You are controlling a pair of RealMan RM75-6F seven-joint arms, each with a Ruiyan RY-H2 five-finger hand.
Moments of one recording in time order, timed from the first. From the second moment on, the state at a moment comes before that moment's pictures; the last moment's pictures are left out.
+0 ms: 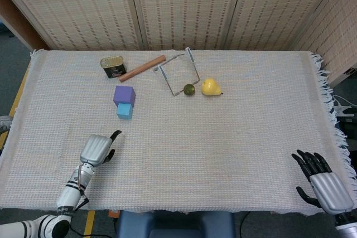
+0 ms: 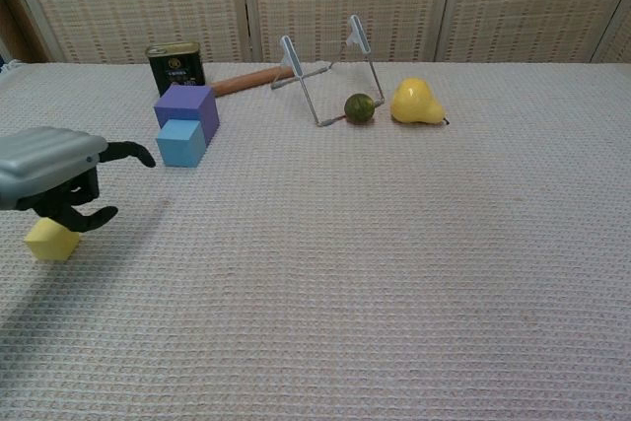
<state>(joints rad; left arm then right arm) -0.55 -1.46 -0.03 -1.59 1.15 1.15 0.50 0.03 -1.03 -0.11 -1.59 -1.68 1.43 0.04</state>
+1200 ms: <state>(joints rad) -0.42 -1.53 -0.01 -1.36 1.26 1.20 0.40 0.03 -1.03 -0.14 -1.60 -1.72 1.44 0.03</state>
